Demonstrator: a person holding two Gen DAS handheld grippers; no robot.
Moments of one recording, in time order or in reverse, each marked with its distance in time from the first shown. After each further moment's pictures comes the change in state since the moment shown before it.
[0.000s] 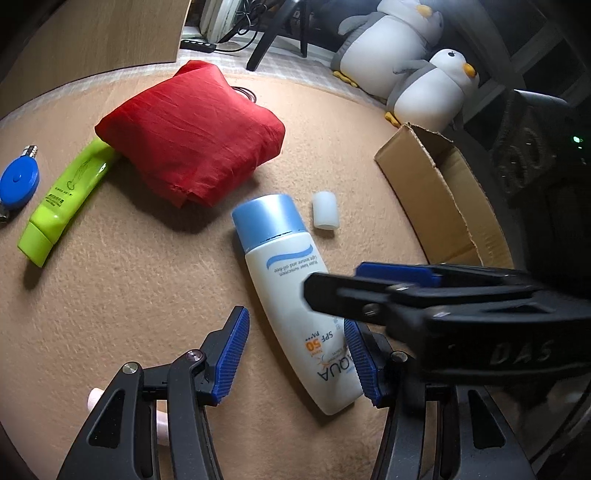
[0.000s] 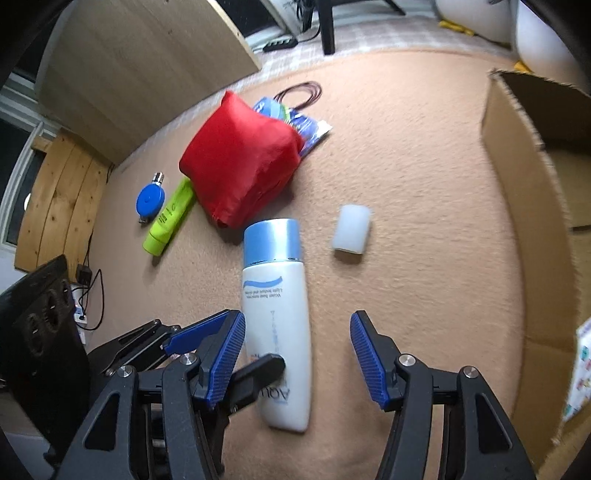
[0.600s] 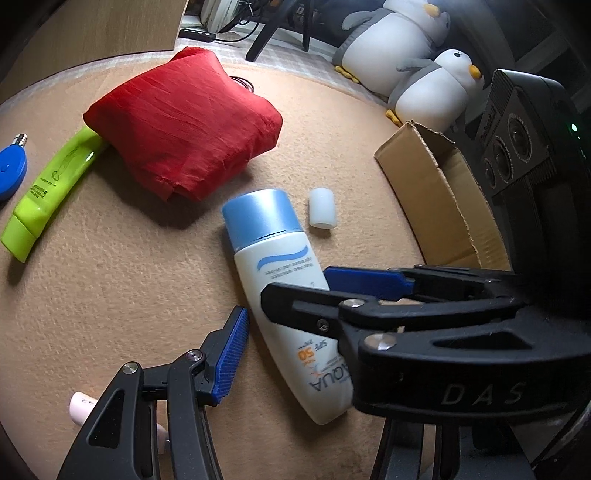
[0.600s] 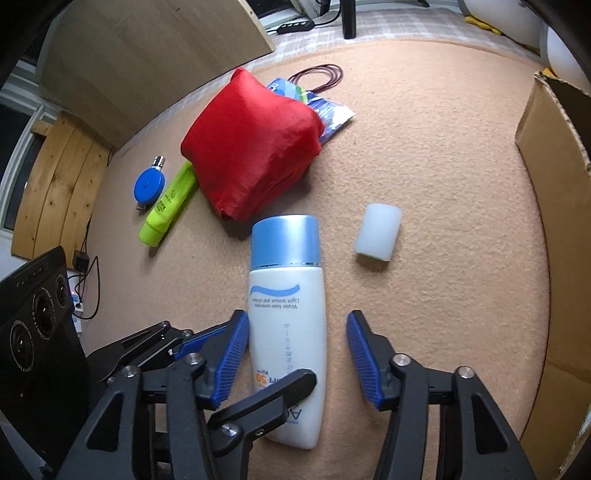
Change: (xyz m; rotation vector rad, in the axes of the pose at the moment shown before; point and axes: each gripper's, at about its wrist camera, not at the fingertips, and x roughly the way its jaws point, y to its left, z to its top) left arm 0.011 0.000 0.002 -0.031 0.019 -0.037; right arm 0.017 0.008 0.005 -0.046 0.048 0.007
